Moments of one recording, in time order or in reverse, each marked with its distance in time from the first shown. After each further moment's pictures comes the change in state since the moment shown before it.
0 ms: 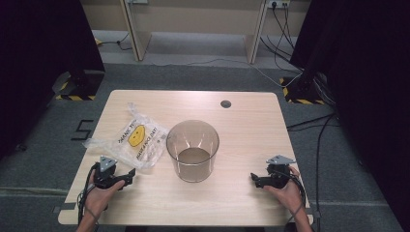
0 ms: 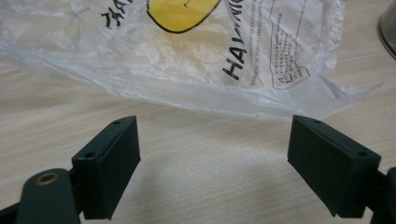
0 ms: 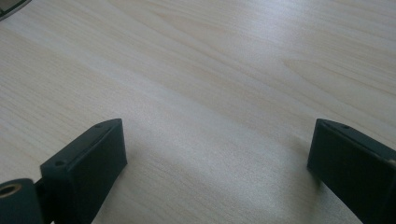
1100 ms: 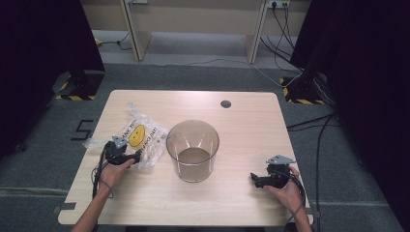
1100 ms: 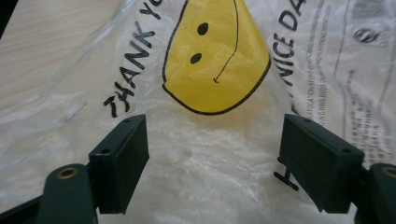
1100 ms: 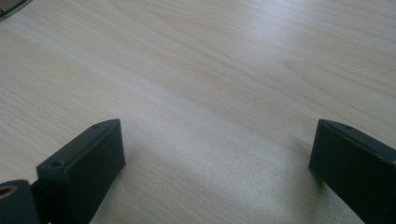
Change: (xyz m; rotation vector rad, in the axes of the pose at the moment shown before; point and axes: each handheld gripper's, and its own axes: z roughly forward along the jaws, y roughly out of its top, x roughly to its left) left arm 0.002 0.049 0.068 0.048 0.094 0.096; right arm 0.000 0.000 0.001 -0.003 0.001 -0.001
